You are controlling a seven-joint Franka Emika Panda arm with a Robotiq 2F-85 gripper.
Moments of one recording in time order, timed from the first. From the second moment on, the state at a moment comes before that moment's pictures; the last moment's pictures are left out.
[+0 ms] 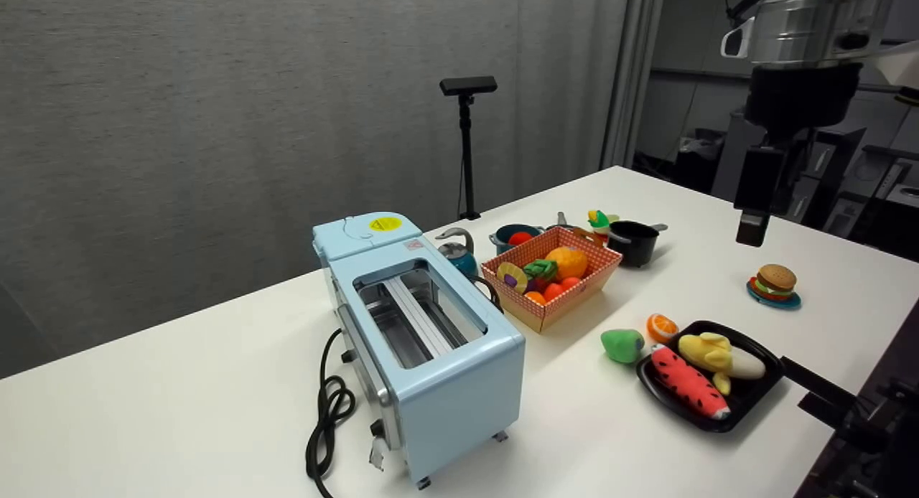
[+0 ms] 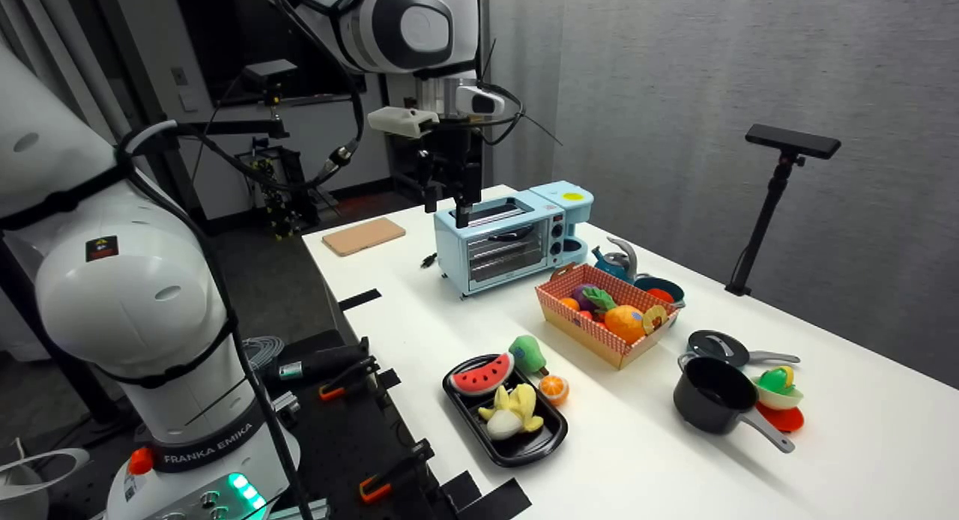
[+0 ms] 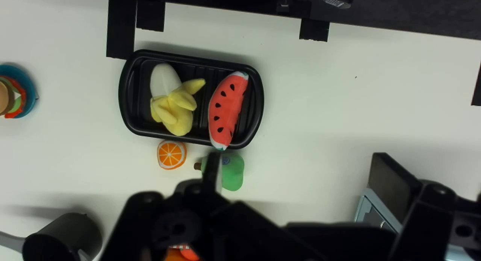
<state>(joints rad) 0.09 -0.36 0.15 -2.50 0.03 2.04 0.10</state>
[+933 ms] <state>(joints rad) 0.08 -0.34 0.12 -2.46 0.01 2.04 0.09</state>
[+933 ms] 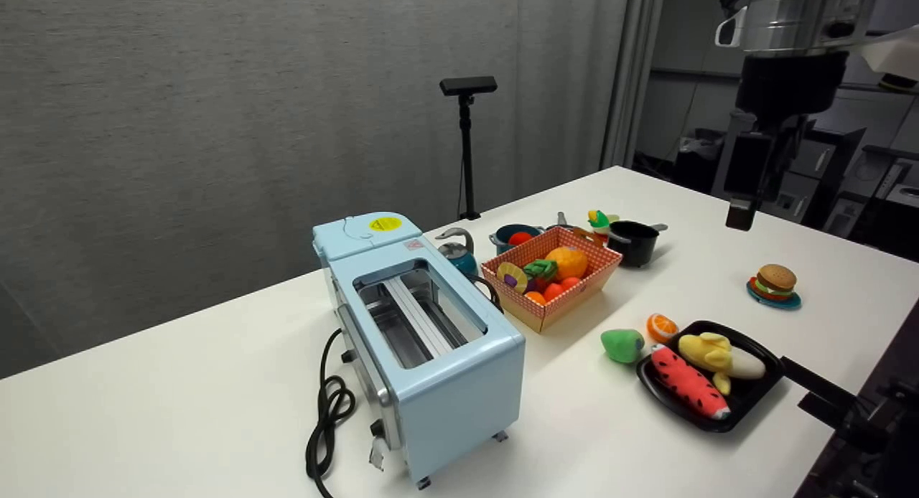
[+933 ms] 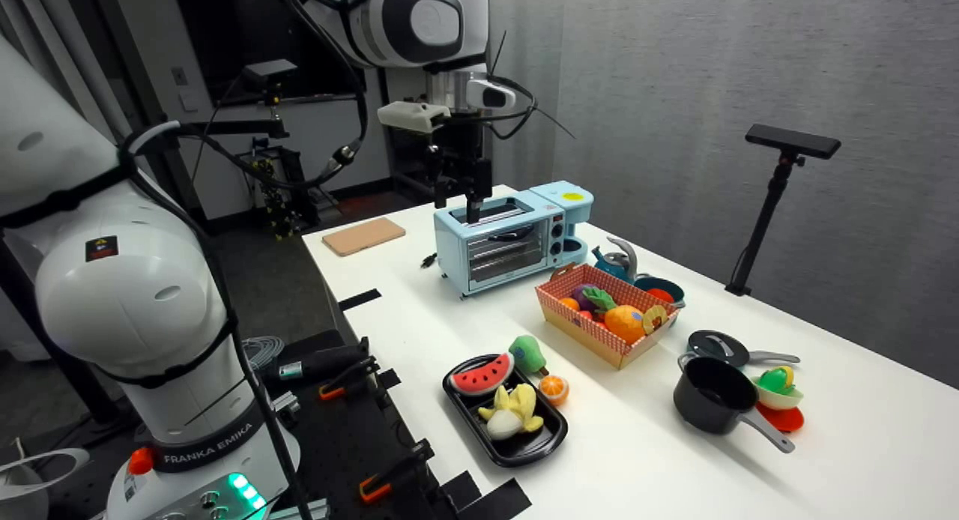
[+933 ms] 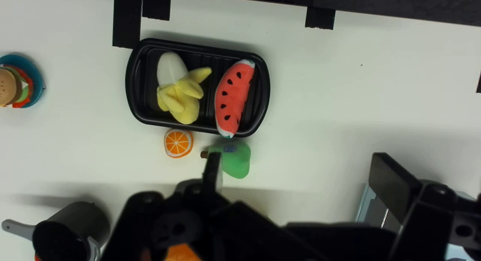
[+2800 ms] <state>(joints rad) 0.09 0.37 0.06 -2.15 -0.26 2.40 0.09</state>
